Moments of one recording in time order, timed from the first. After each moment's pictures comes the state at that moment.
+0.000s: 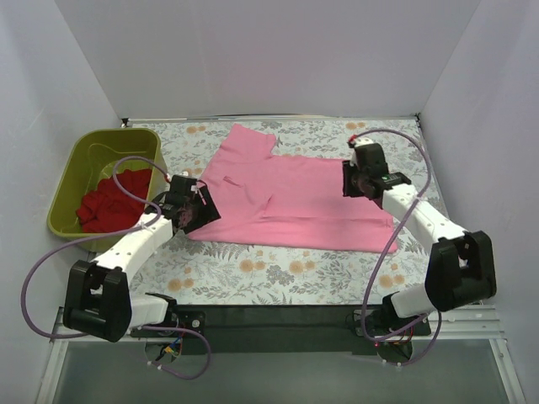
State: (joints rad) left arm -0.26 1.26 0.75 -0.43 -0.04 -0.66; right arm 0.38 1.49 1.10 -0.40 0.10 0.13
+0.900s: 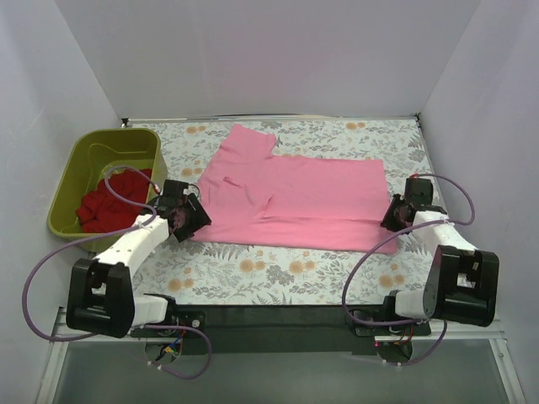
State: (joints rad) left arm -0.18 1.31 0.70 -0.45 -0.04 -0.74; right arm -0.15 1.35 0.66 -0.34 -0.07 0.34
